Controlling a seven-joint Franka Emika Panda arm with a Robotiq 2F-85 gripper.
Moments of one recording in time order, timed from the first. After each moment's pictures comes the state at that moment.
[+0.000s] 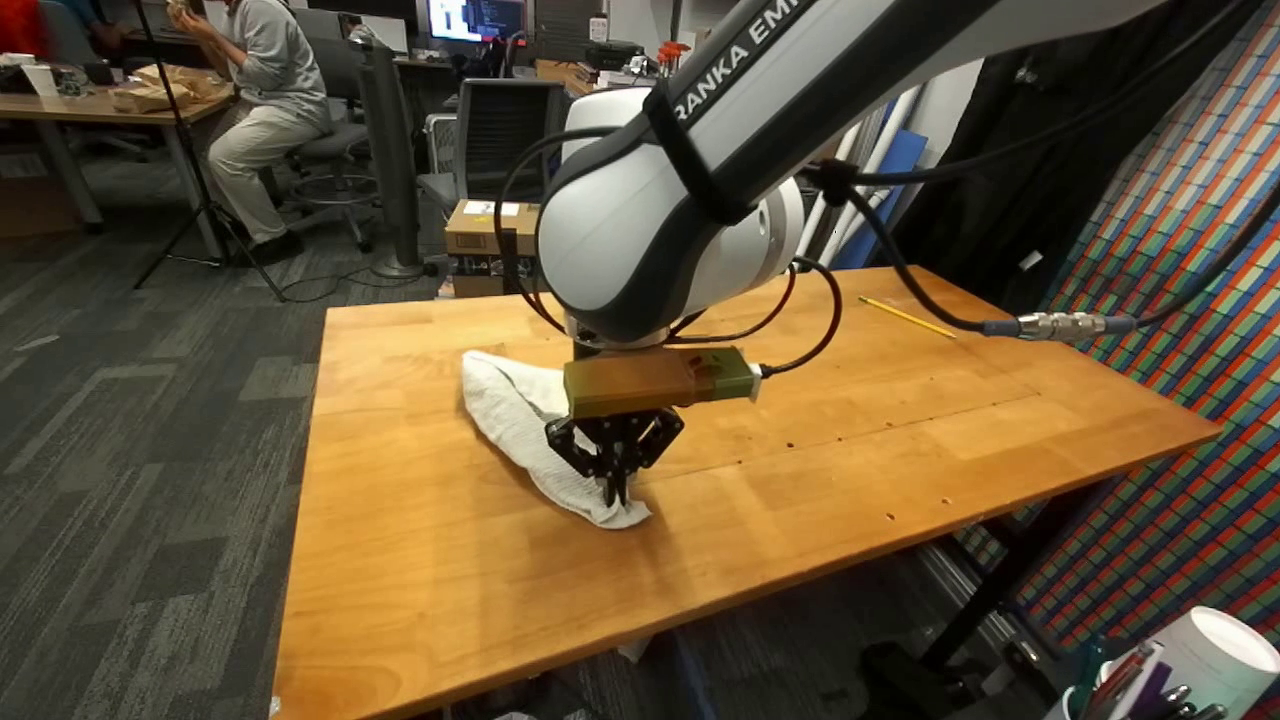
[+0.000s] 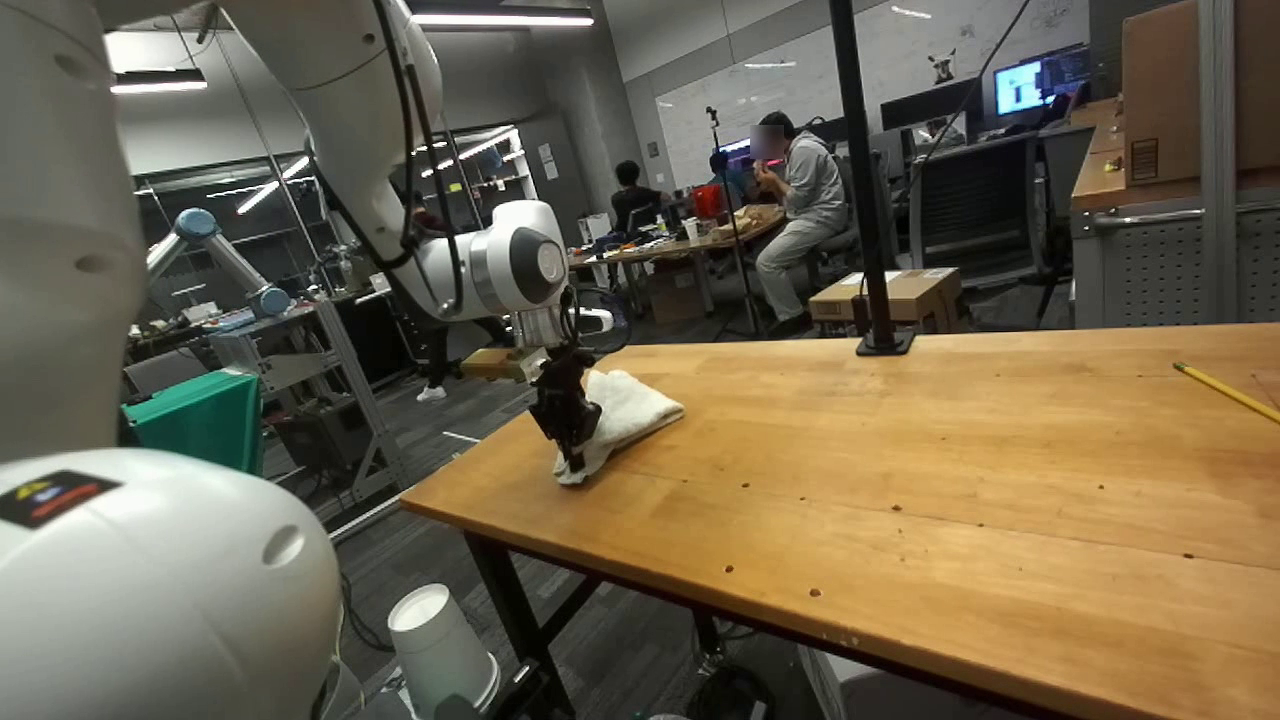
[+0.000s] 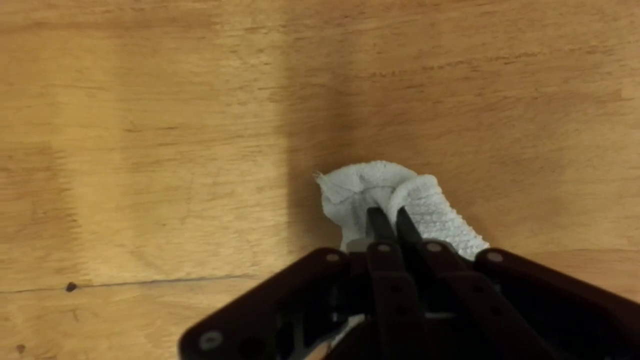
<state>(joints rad) 0.33 0.28 0.19 -2.21 -0.01 2.34 0.54</state>
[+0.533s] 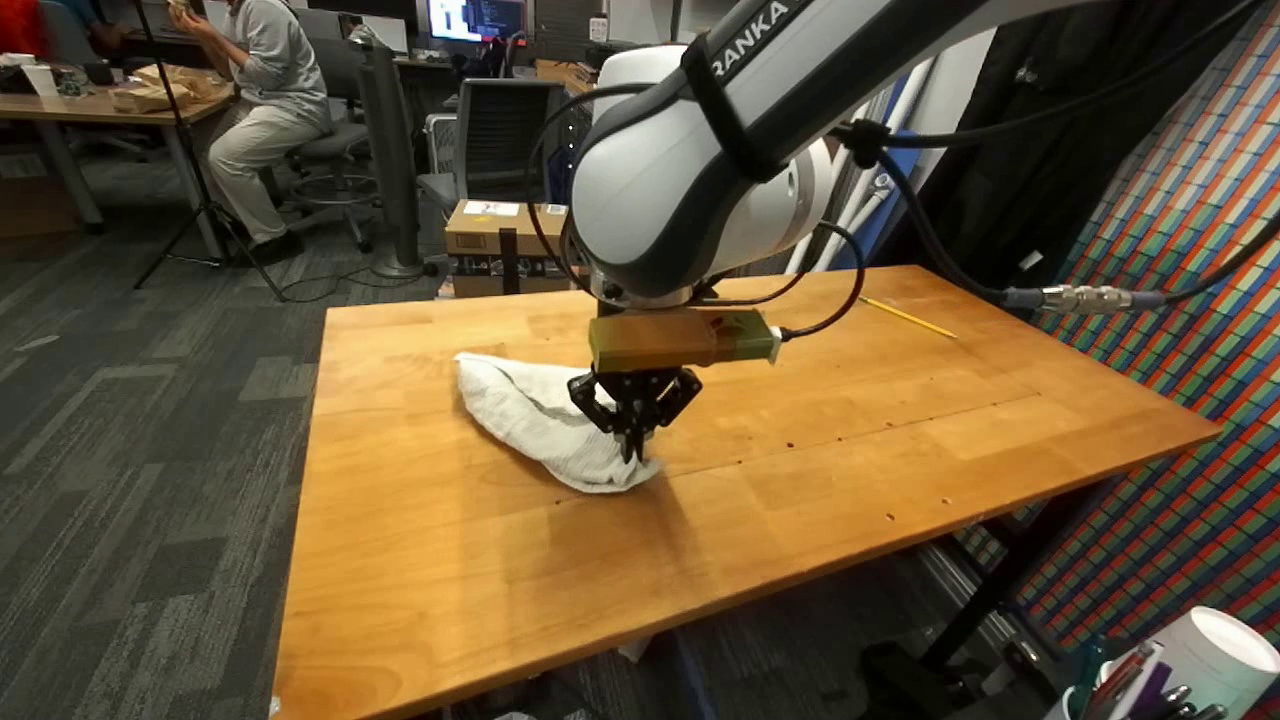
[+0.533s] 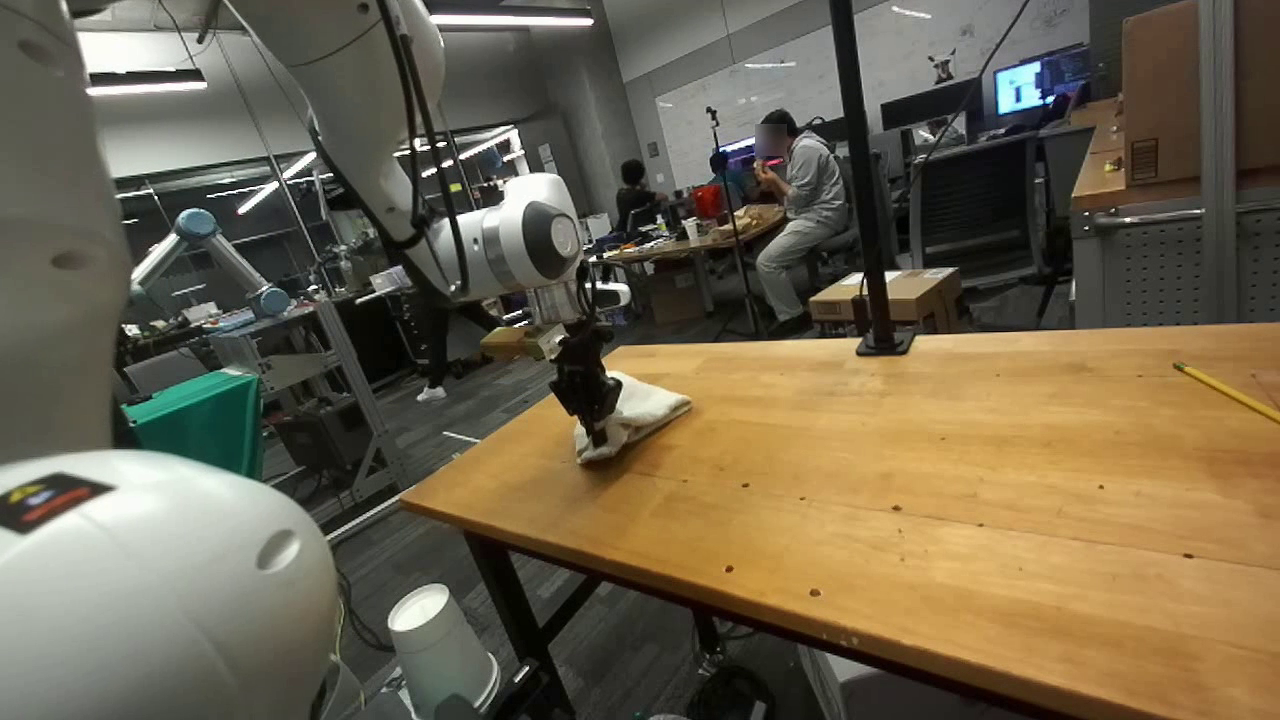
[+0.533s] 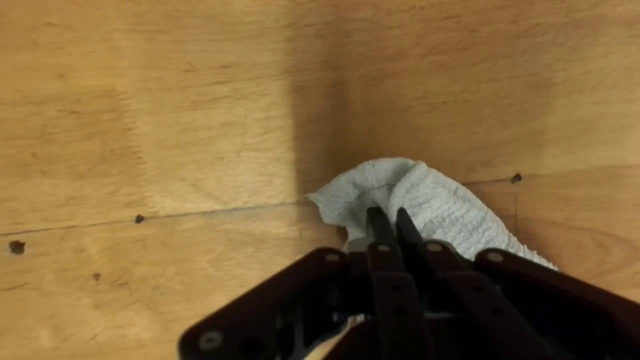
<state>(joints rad) 0.31 0.23 0.14 -2.20 -0.04 2.34 0.54</state>
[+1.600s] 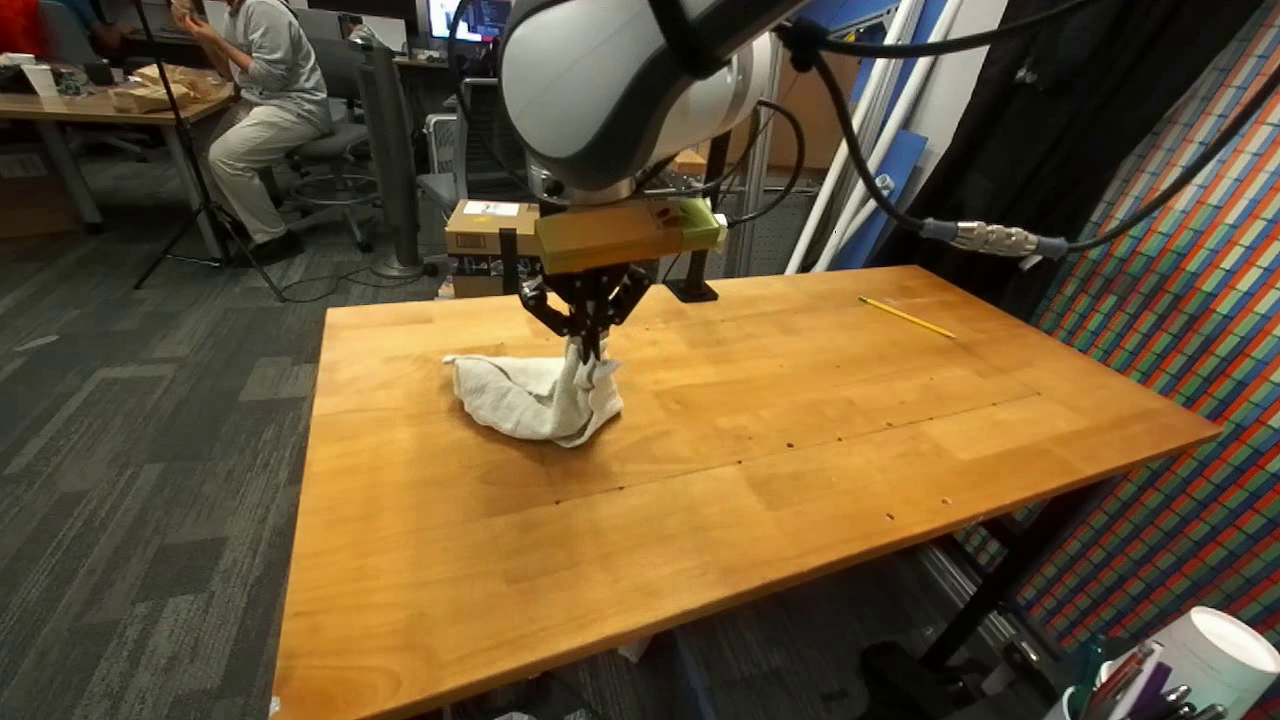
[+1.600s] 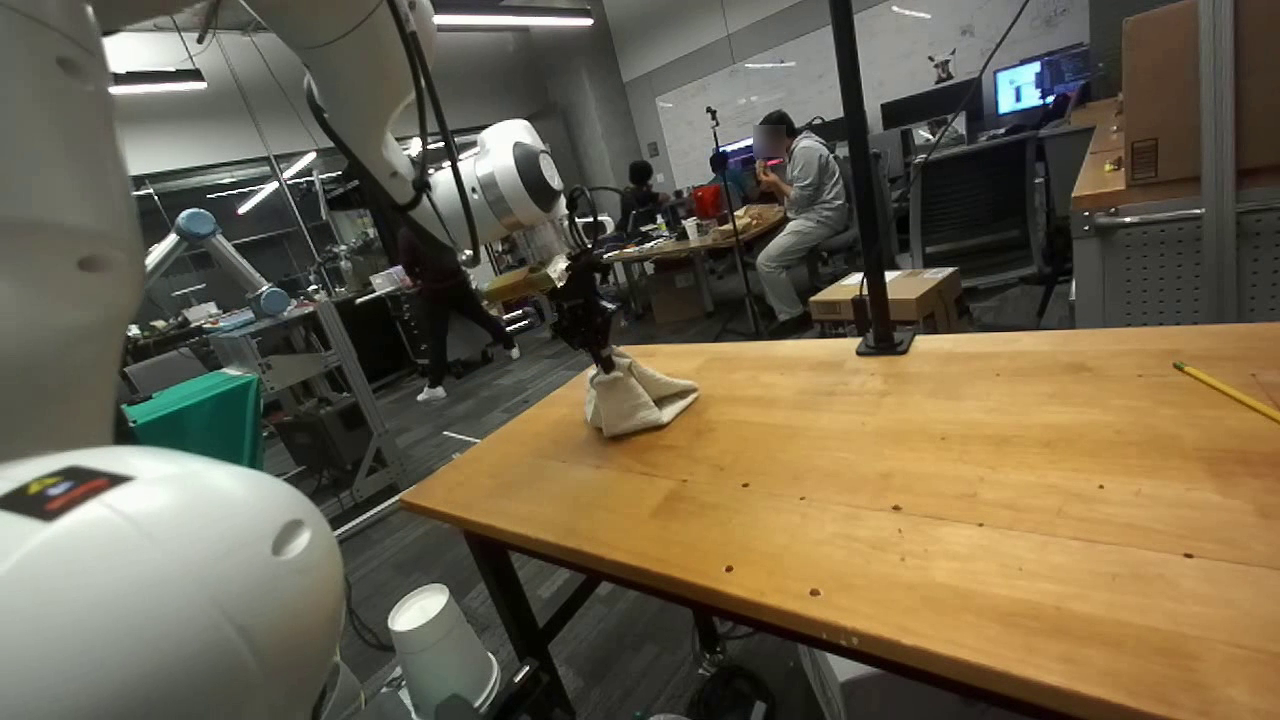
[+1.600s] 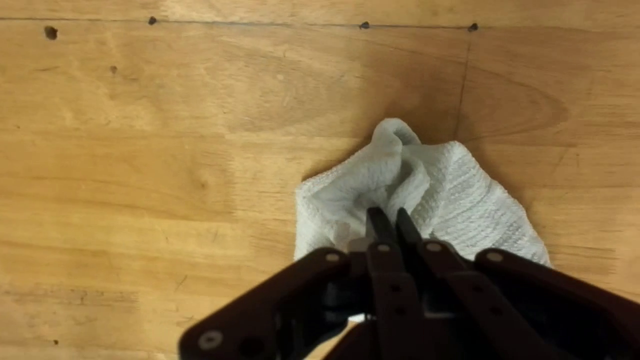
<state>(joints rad) 0.35 0.28 0.14 -1.94 -0.22 2.22 0.54</state>
